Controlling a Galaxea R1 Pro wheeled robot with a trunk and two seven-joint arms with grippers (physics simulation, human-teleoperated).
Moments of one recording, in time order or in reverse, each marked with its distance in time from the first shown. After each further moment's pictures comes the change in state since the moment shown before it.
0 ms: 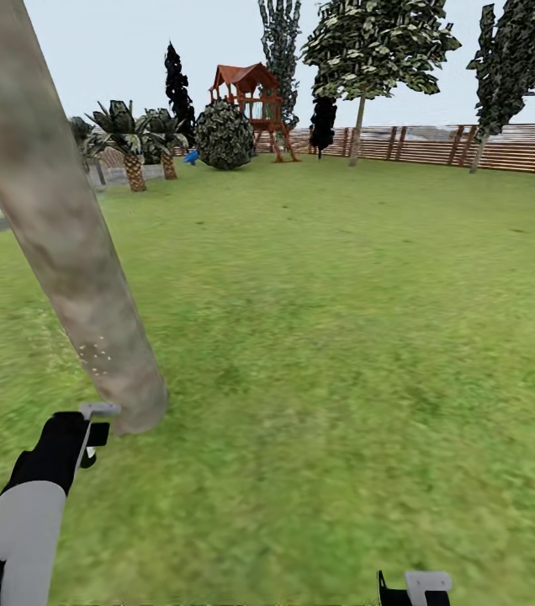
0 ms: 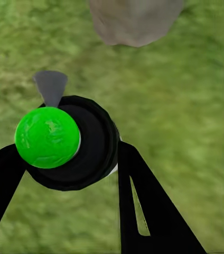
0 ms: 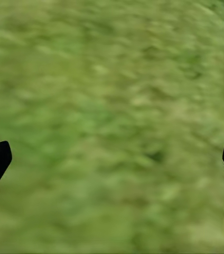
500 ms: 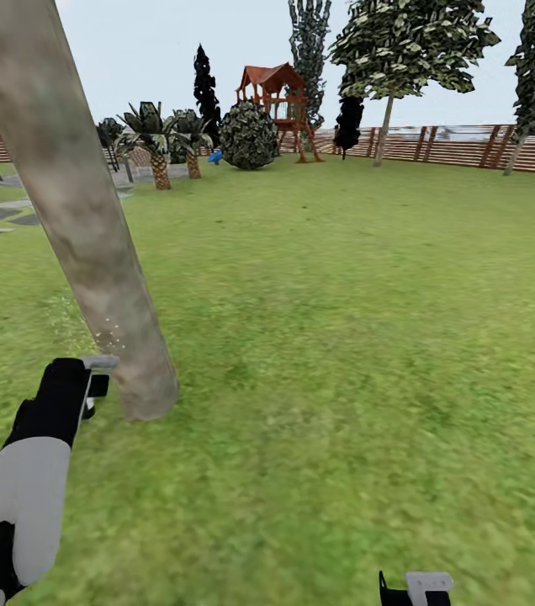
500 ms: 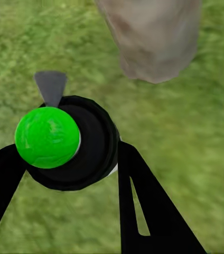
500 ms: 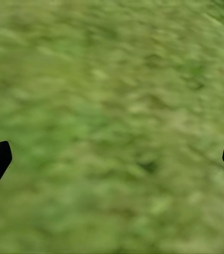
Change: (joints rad) left arm -0.136 0.001 -0.104 -0.143 0.003 0.182 -0.010; right arm 0.000 -0.001 0.000 0.001 0.001 0.000 0.000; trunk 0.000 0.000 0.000
